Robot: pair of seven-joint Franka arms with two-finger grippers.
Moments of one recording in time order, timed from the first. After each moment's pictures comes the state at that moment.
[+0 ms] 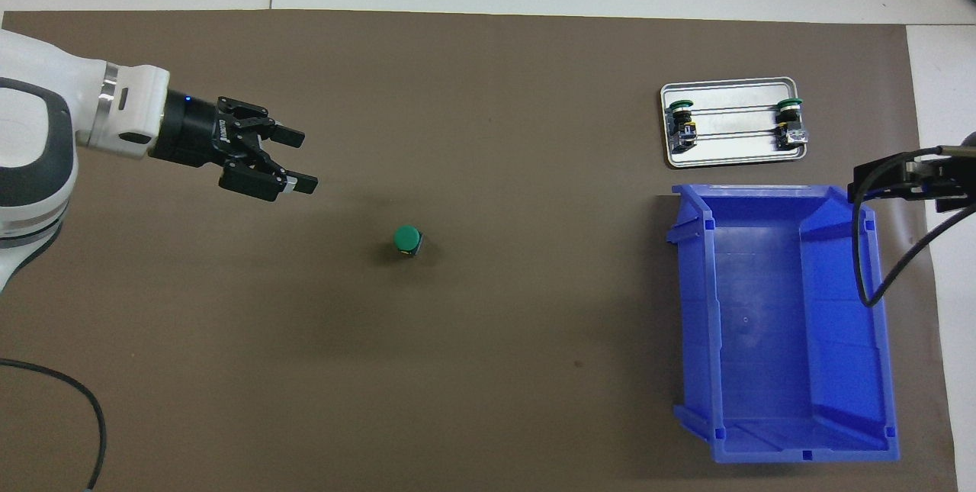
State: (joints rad) left arm -0.02 0.25 -0.11 -1.68 -0.77 1.78 1.07; right arm -0.03 -0.02 0.00 -1.61 -0.02 1.58 0.10
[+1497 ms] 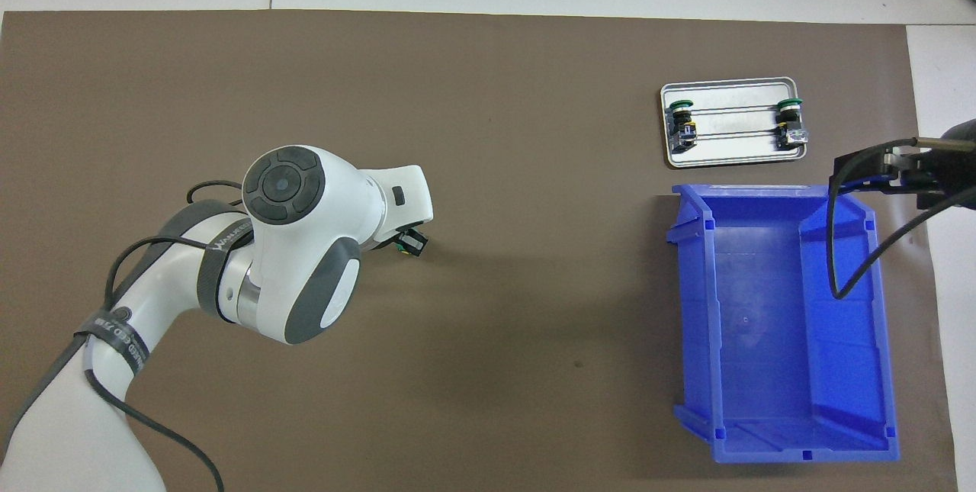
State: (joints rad) left arm -0.42 0.18 -0.10 -1.99 -0.12 2.26 0.16; right arm 0.00 -0.03 0.00 -1.62 -0.02 1.61 0.18
